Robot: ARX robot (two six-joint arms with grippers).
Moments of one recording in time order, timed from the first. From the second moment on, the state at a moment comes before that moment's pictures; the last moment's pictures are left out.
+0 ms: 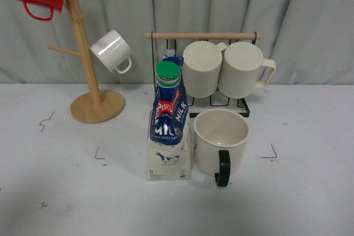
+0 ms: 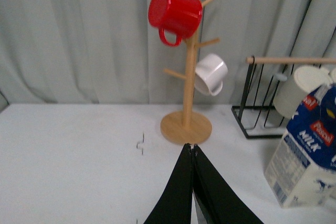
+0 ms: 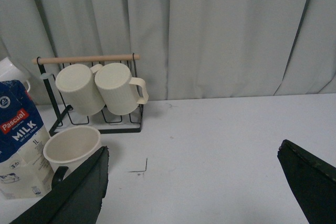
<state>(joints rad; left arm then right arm) 0.00 0.28 0.01 0.27 0.00 -0.01 0.00 0.00 0.01 0.00 0.00 0.00</state>
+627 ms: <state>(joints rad) 0.00 0.17 0.01 0.17 0.00 -0.01 0.00 0.00 0.01 0.00 0.00 0.00</state>
